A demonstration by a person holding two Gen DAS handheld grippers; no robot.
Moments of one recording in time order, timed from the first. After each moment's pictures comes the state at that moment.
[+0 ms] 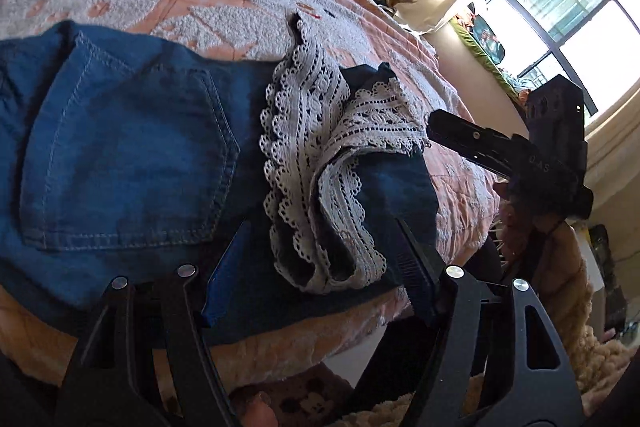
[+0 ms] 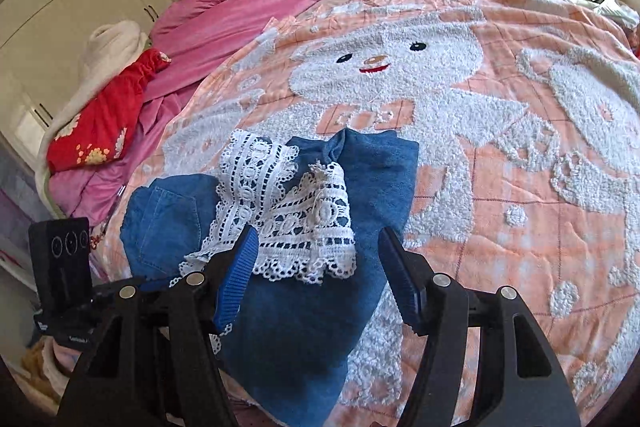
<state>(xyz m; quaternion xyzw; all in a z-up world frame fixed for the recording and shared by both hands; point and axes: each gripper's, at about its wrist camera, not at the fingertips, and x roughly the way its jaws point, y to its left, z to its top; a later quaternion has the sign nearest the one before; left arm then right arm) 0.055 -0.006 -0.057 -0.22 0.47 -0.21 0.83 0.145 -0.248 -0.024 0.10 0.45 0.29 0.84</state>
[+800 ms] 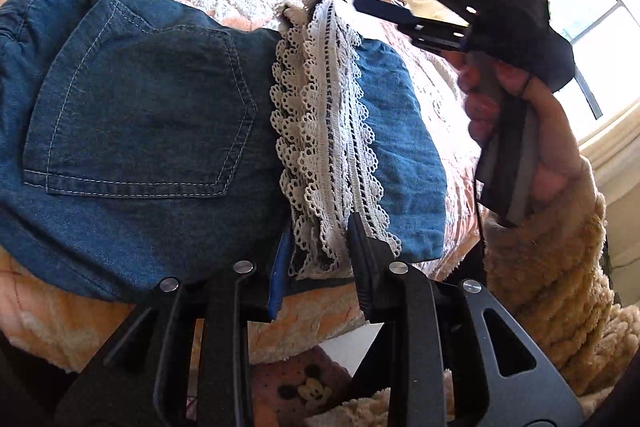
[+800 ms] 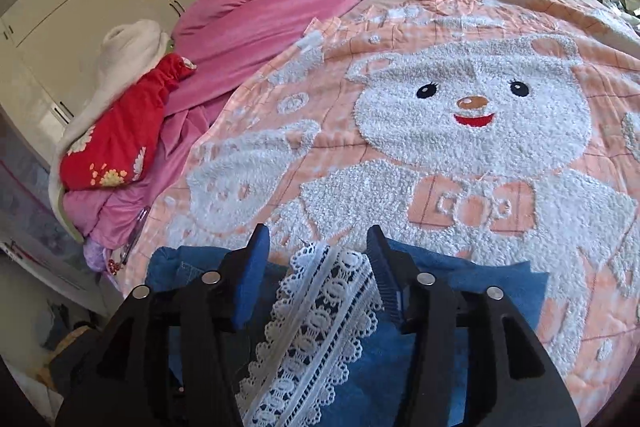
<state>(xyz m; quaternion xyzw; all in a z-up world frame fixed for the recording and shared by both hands) 0.039 0.003 -0.063 -0.22 0.48 -0.20 0.82 0.213 -0.161 0.000 0.10 0.44 0.35 0.82</state>
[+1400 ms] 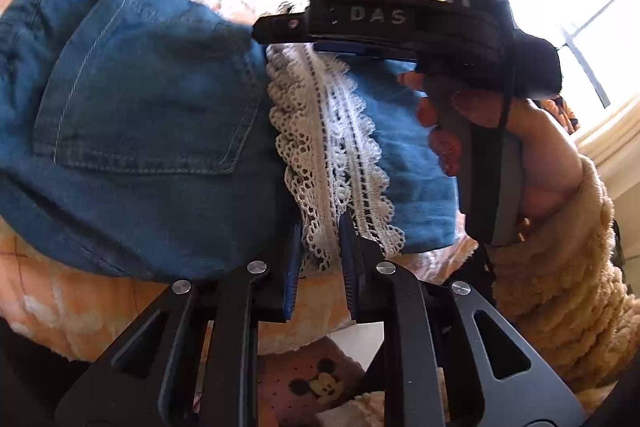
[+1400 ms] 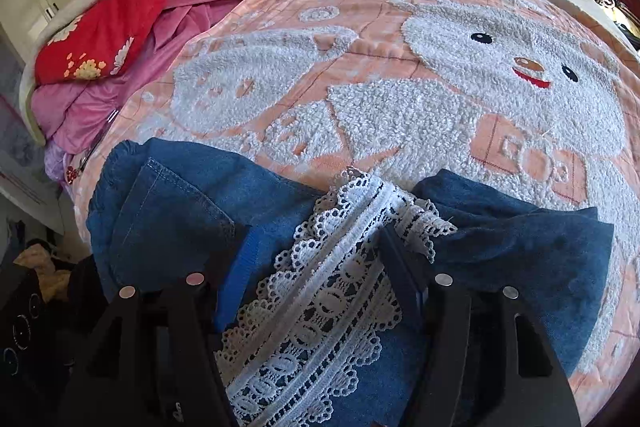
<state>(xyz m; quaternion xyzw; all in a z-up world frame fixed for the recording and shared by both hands) 0.035 0.003 -0.067 -0.20 0.49 -0.18 0.83 0.184 -0.093 -0.054 -0.05 0.50 0.36 0.79</state>
